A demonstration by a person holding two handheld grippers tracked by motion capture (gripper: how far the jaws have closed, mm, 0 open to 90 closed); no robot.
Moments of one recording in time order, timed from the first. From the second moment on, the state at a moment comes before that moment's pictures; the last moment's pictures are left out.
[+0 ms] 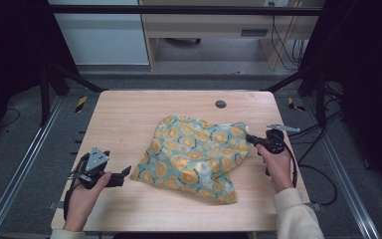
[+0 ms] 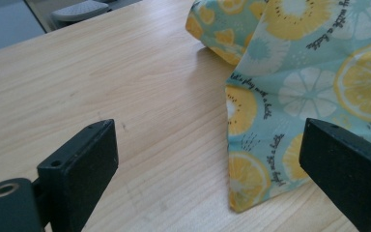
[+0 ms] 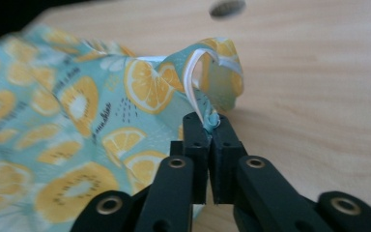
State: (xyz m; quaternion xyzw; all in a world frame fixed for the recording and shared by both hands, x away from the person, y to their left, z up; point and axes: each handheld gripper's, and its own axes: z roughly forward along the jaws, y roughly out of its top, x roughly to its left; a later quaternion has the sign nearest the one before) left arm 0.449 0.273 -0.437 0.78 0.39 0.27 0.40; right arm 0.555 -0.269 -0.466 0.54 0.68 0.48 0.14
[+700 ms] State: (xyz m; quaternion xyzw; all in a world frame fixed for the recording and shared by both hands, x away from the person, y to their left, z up) left arm 0.581 0.183 -0.400 0.82 0.41 0.19 0.35; right arm 0.533 -0.232 -0.434 0.43 0.72 0.51 0.20
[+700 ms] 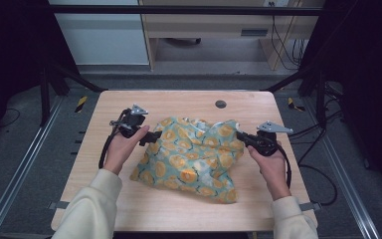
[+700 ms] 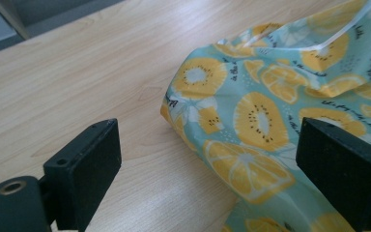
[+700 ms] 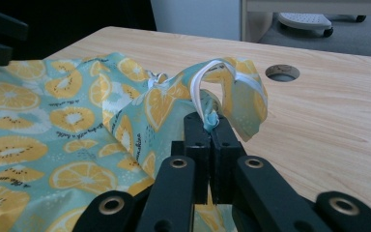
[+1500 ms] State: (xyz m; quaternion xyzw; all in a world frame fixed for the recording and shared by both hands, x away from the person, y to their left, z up) left arm 0.582 0.171 -0.418 0.83 0.43 0.11 0.34; right arm 0.530 -0.240 -0.431 0.44 0.71 0.51 0.21
